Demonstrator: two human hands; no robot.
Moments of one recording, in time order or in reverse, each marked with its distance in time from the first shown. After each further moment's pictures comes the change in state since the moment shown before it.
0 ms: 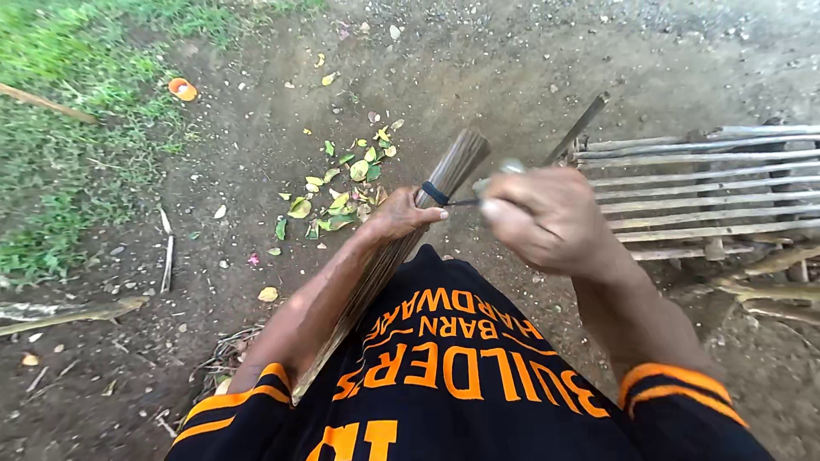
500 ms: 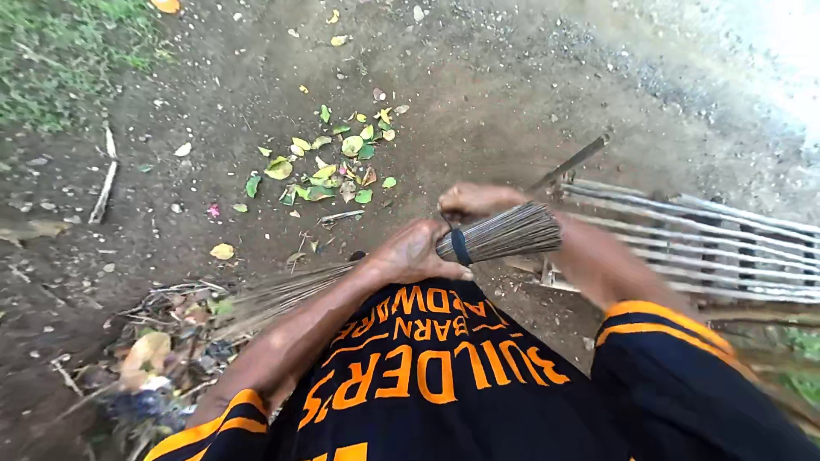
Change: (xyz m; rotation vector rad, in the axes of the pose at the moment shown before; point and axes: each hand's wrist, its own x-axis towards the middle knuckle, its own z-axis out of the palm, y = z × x) left_hand -0.066 0.014 0.041 0.225 -0.030 0.148; right_hand 0.001 0.176 0.089 0.331 -0.976 0.750
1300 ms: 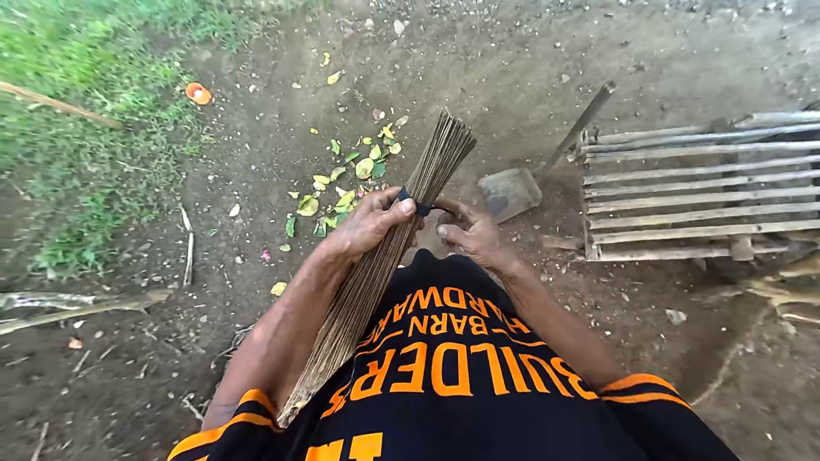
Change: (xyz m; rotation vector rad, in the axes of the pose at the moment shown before) left_hand 0.020 0.002 -0.044 -0.710 -0.003 -0.071; right_hand -0.058 0.010 0.106 0.669 0.752 -0.462
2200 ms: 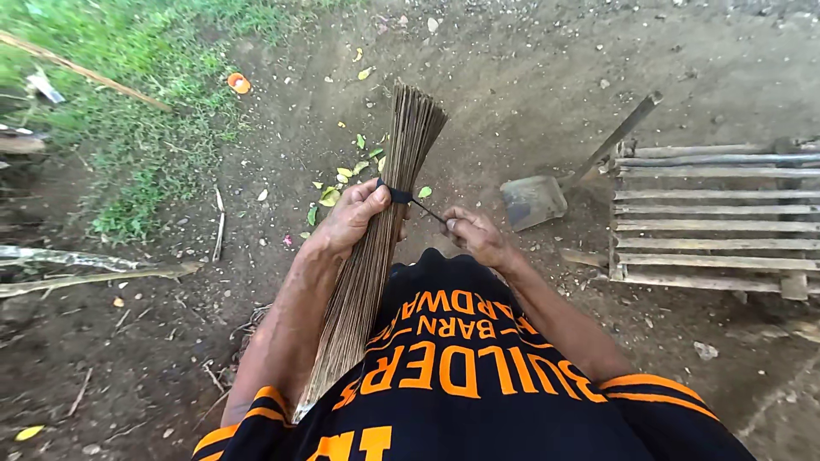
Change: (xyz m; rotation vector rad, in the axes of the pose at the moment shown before) left_hand -0.028 0.011 -0.023 -0.159 0.215 0.071; right_hand 0.029 -0.006 0.008 -0.073 -0.251 -0.039
